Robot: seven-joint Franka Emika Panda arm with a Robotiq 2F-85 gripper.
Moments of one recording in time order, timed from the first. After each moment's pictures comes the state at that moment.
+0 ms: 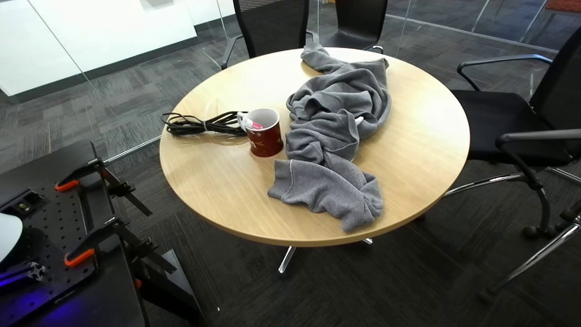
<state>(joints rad) -0.01 -0.28 -0.02 -2.22 -0.03 1.95 0.04</state>
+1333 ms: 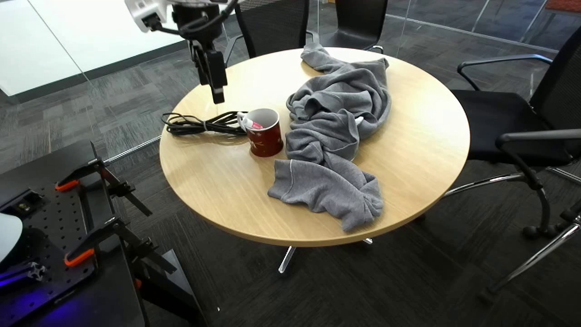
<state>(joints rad) -0.03 0.18 -0.05 -2.29 0.04 2.34 0.02</state>
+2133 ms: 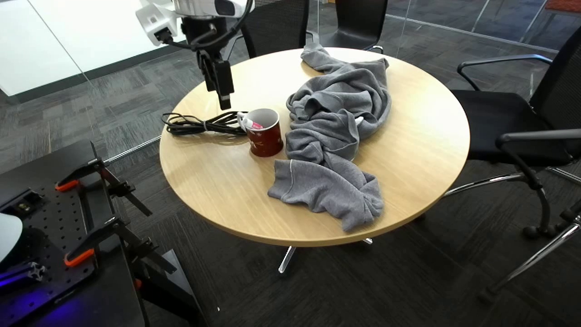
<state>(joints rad) -0.03 0.22 -0.05 -2.28 0.04 2.38 0.02</state>
